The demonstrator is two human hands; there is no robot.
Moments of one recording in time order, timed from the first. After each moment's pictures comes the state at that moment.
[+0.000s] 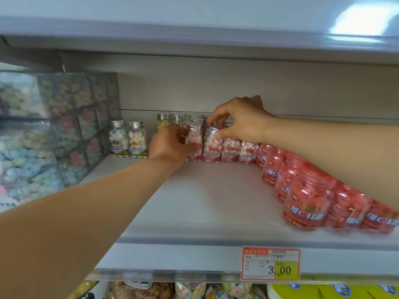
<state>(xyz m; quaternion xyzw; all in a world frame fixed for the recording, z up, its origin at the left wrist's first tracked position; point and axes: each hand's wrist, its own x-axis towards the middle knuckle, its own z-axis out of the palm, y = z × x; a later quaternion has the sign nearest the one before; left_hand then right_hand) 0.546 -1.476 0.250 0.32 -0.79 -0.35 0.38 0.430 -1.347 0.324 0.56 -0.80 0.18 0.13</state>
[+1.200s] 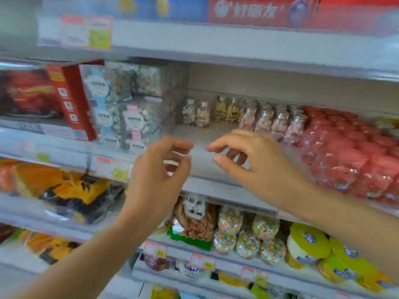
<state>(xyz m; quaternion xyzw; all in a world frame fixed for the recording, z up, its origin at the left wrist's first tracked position) 0.767 -1.357 0.256 0.30 -0.76 -0.35 0.46 0.603 -1.273 0.291 0.70 -0.64 0.33 0.05</state>
